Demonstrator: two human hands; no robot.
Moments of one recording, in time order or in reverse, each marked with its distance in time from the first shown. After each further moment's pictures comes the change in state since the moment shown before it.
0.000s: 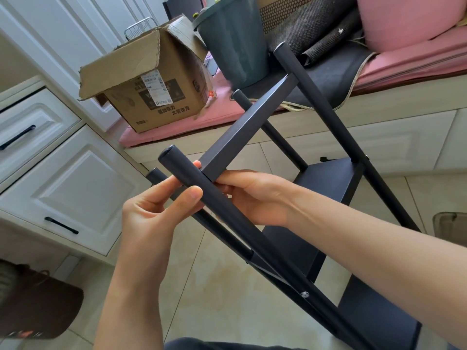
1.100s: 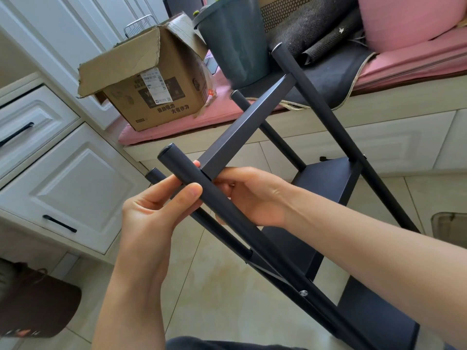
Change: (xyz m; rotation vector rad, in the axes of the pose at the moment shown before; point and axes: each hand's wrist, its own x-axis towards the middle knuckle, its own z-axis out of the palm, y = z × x) left_hand 0.001 0.003 0.004 -0.121 0.039 -0.070; right_hand 0.000 0.000 0.001 0.028 -0.030 -0.007
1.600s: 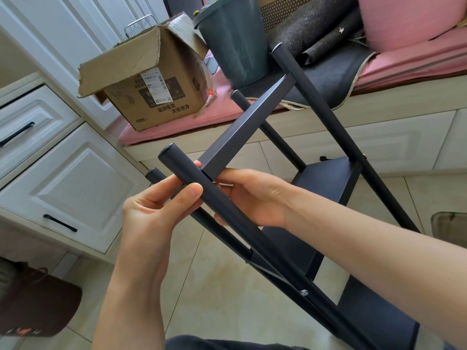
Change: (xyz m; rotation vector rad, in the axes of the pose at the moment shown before) left_hand -0.001 0.003 0.001 0.022 0.003 0.001; right_hand 0.003 0.004 -0.003 -0.017 -0.009 0.034
